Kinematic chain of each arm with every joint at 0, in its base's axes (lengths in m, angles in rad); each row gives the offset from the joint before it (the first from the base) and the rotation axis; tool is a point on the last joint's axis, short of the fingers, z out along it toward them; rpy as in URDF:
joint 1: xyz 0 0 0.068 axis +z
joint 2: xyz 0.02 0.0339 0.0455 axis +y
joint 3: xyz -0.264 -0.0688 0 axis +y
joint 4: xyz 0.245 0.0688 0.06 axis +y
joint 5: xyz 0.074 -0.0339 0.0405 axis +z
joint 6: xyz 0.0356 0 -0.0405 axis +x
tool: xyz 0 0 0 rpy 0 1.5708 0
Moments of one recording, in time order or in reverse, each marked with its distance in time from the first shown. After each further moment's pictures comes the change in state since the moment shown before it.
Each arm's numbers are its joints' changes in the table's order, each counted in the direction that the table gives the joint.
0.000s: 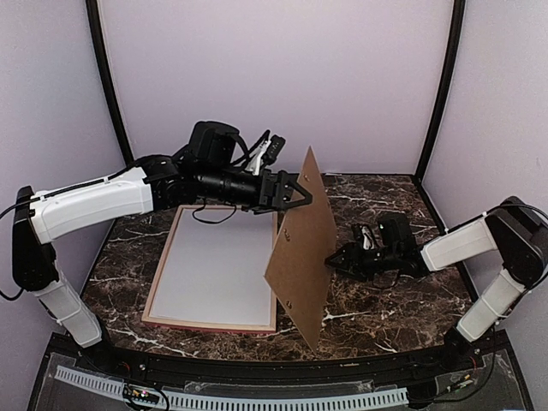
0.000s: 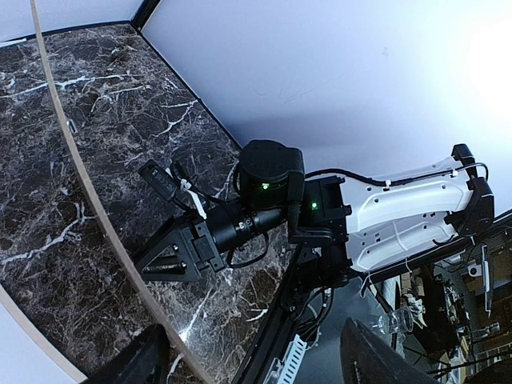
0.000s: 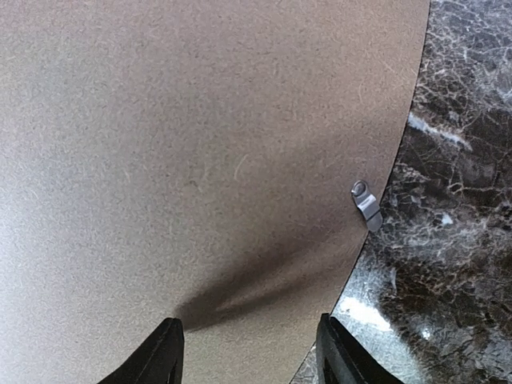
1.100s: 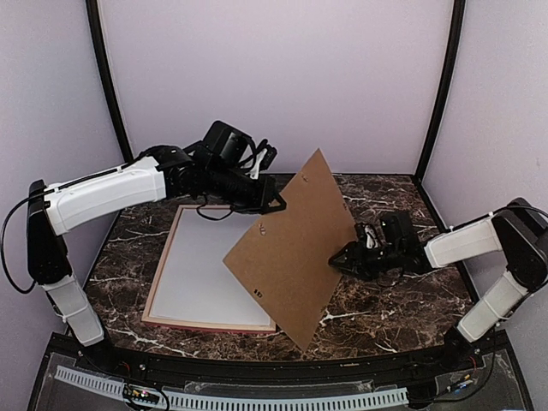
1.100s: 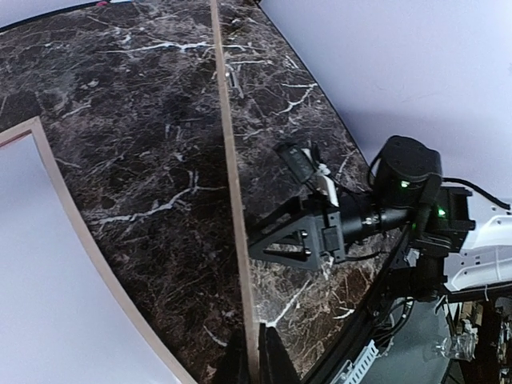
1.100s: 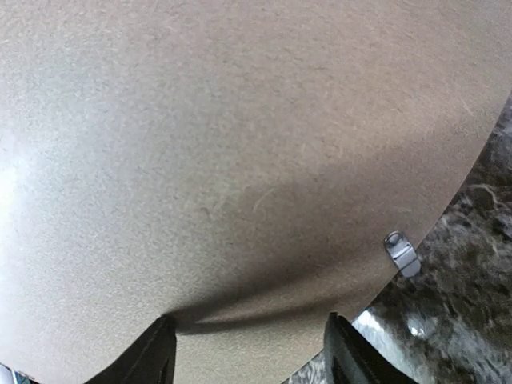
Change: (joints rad) left arm 0.030 0.100 -0.138 0.291 0.220 0.061; right arm -0.017 -0.013 -0.014 0.073 -0.010 -0.053
